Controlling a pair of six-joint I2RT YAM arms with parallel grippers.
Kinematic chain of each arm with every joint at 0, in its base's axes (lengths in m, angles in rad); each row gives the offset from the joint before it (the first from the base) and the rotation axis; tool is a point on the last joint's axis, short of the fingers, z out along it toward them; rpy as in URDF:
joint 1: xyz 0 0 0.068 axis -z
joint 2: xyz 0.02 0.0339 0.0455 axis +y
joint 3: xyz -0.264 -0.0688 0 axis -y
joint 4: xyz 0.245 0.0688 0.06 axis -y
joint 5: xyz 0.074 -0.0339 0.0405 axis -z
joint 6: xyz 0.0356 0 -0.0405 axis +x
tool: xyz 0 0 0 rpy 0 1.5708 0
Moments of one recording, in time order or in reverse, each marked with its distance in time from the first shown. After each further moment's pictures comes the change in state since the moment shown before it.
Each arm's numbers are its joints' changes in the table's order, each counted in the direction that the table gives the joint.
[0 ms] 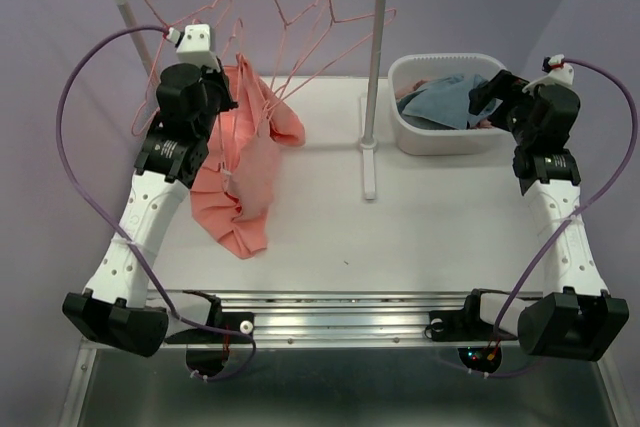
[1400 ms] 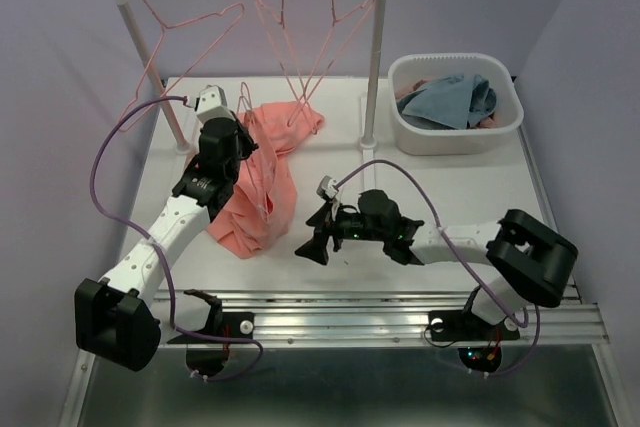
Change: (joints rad) left arm 0.086 -0.114 -0.583 0.315 -0.177 -0.374; right arm -1.064 0.289 -0.545 0.761 -0.309 -0.127
